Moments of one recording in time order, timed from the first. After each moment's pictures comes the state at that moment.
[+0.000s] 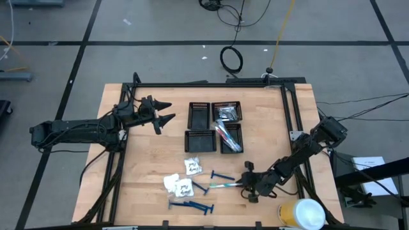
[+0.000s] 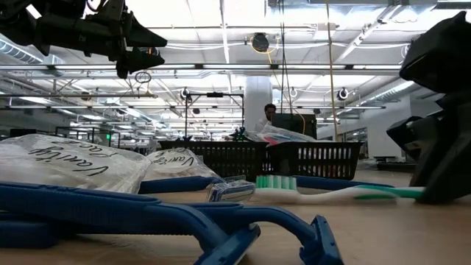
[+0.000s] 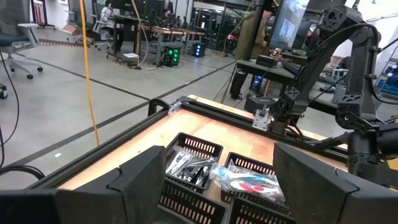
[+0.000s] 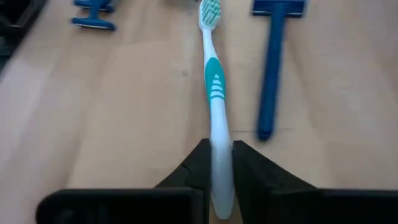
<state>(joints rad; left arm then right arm) 0.29 0.76 0.35 0.39 -0.01 -0.19 0.72 1.74 0.52 0.39 0.37 0.61</state>
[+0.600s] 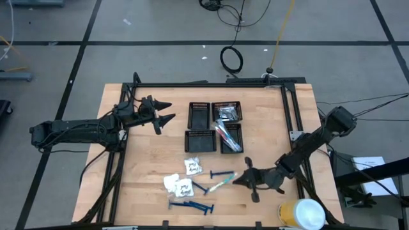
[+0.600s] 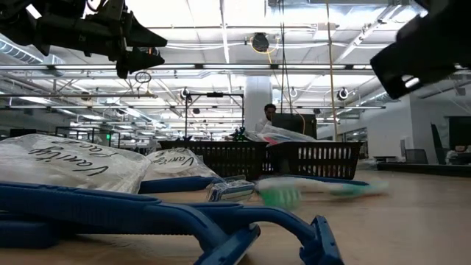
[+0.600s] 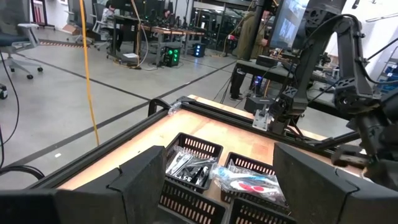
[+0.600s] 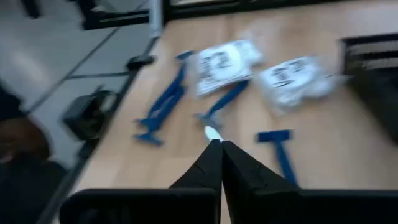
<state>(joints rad) 0.29 0.76 0.35 0.39 -0.01 -0.19 0.70 1.51 0.52 0.57 0.47 0.40</state>
